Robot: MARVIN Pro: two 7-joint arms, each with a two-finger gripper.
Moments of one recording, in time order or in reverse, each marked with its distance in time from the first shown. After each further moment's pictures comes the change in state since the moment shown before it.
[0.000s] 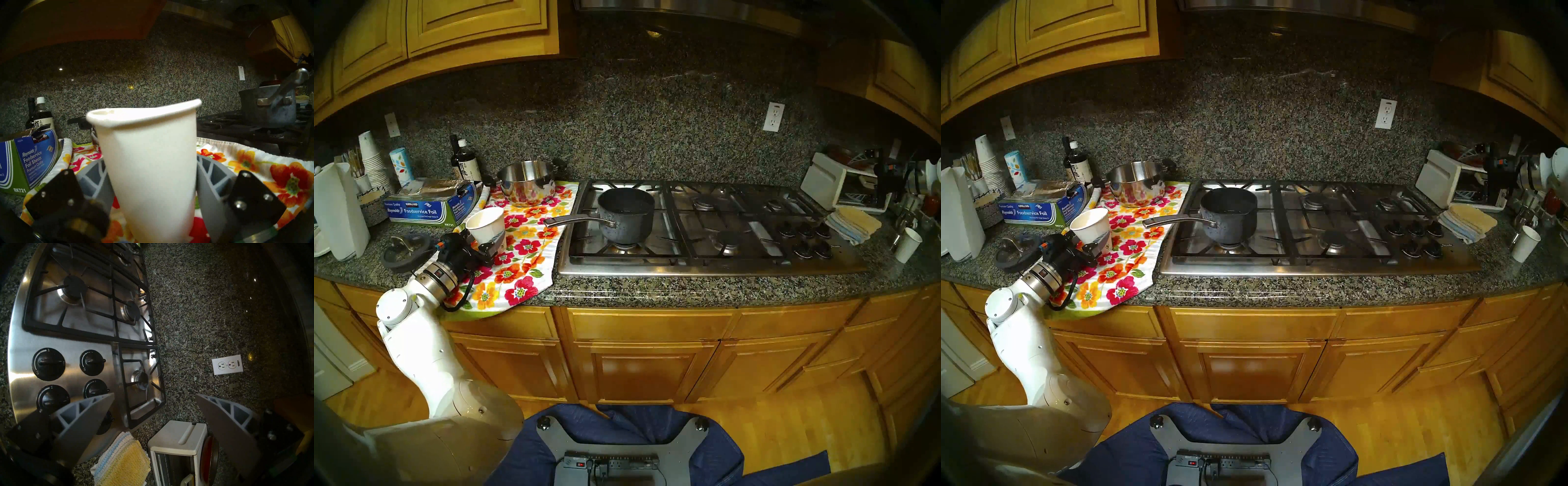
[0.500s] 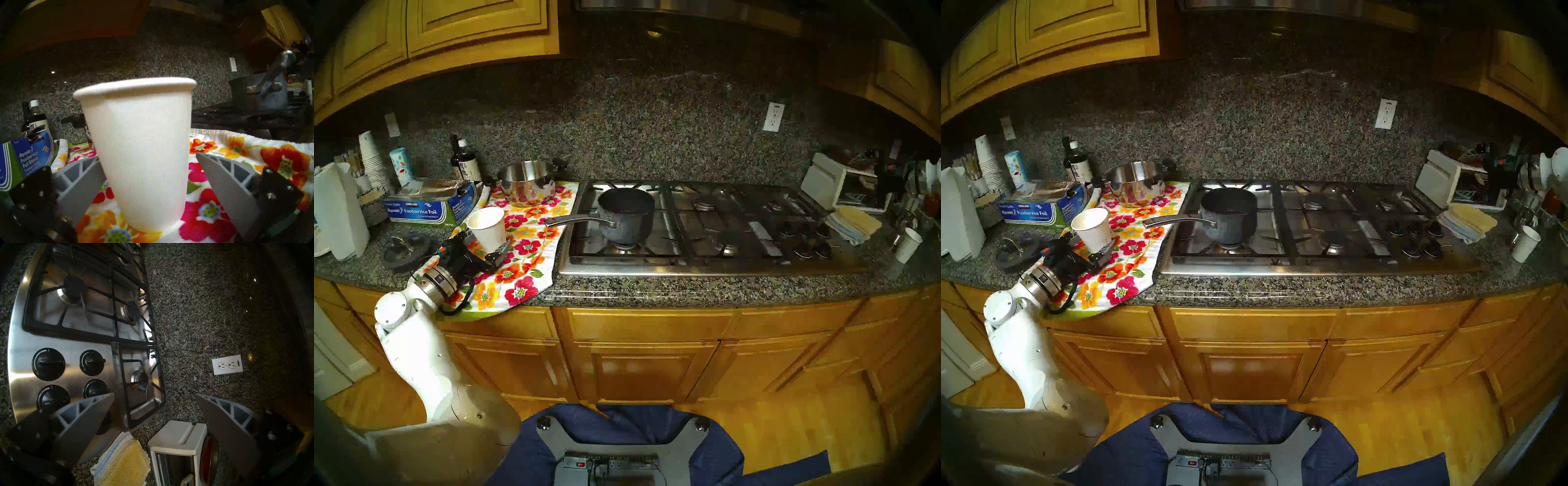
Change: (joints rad) left arm 0.032 0.005 0.009 -0.023 0.009 -0.049 -0.030; right arm 0.000 0.000 0.000 0.000 0.000 0.000 0.000
